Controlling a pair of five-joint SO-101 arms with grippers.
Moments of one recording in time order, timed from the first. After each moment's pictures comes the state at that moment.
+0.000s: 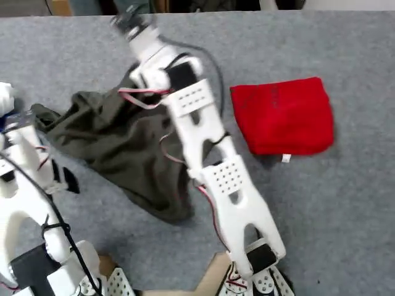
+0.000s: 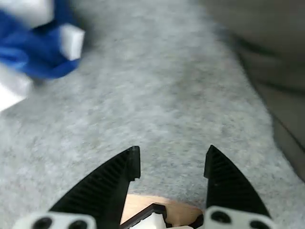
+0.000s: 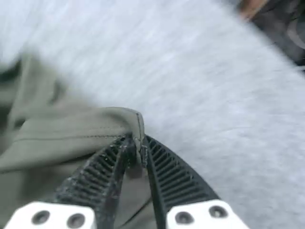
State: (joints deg) left arm -32.9 -19.7 35.5 83.1 -13.0; right arm -26.1 61.8 -93.0 81.7 14.4
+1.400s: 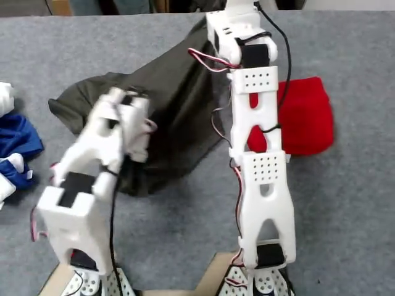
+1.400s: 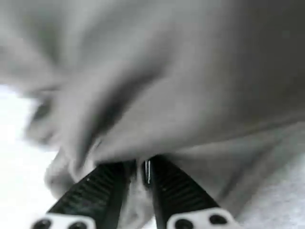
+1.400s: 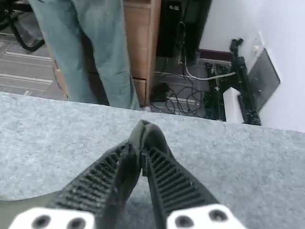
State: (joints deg) left arm 1.2 15.1 8.7 78.8 -0.3; right arm -6.4 59.4 -90.3 63.8 3.6
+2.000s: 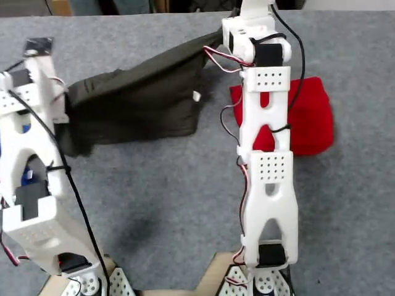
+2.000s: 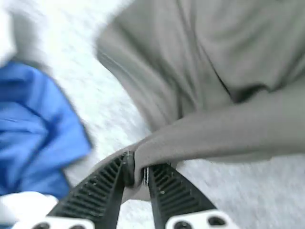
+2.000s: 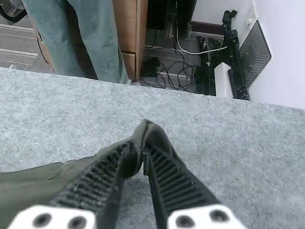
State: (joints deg) left arm -24.5 14.1 -15.0 80.7 -12.3; right arm -3.3 59.4 -90.3 69.3 6.4
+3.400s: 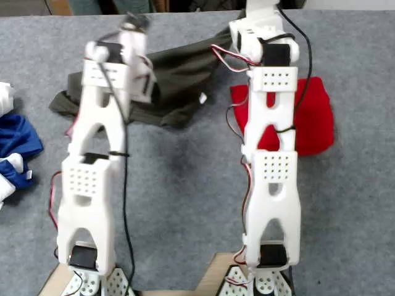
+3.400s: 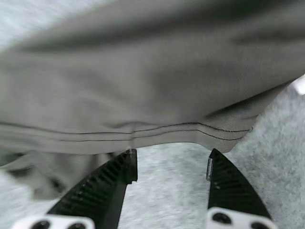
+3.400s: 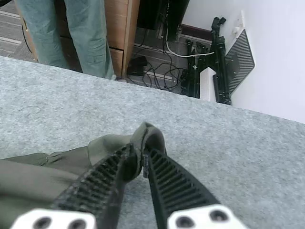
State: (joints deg) left arm 4.6 45.2 -59.8 96.8 -7.0; right arm -1.1 59.9 -92.0 70.4 14.1
